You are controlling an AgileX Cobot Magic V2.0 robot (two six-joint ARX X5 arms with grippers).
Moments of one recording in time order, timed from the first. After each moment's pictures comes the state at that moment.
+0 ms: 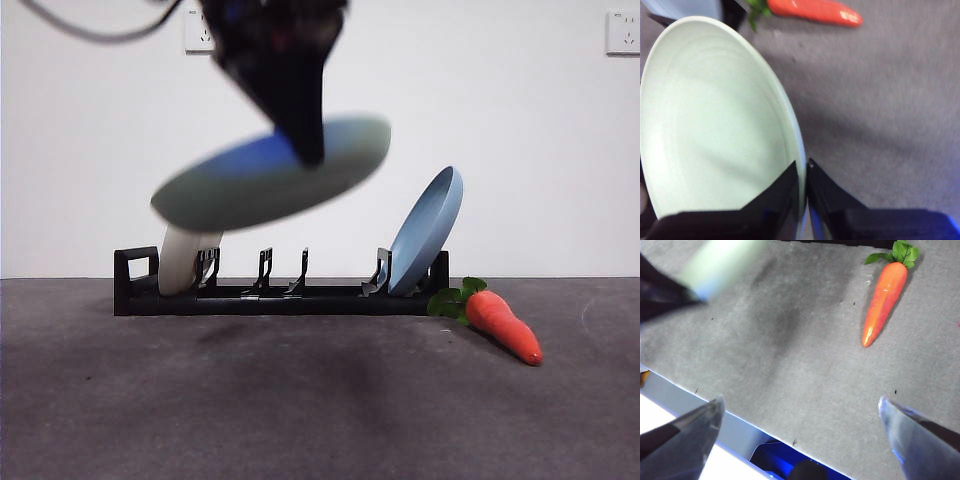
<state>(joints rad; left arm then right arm) -0.99 1.46 1.15 -0.60 -0.34 0.32 0.10 0.67 0.91 -1.05 -0.47 -0.09</state>
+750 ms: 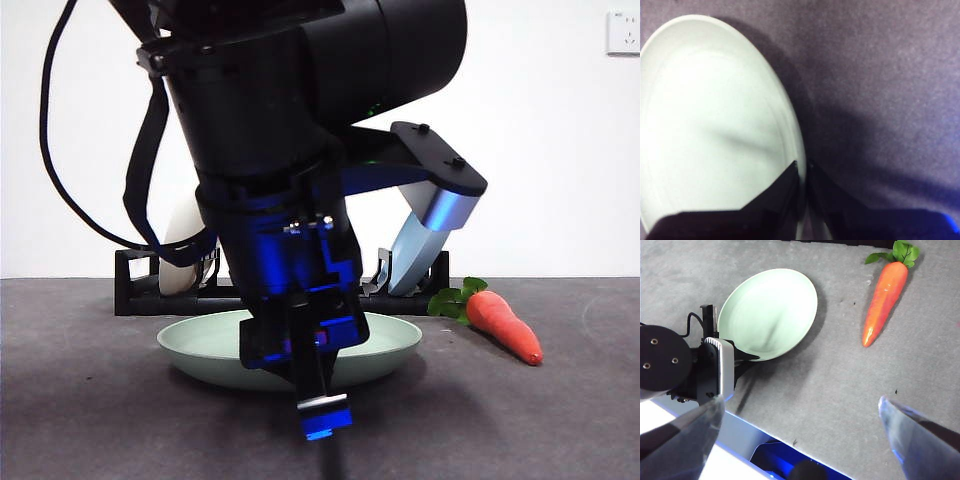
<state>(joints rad) -1.10 1.75 0.97 -0.32 -0.47 0.41 0.10 0.68 0.91 -1.05 -0.47 -0.09</state>
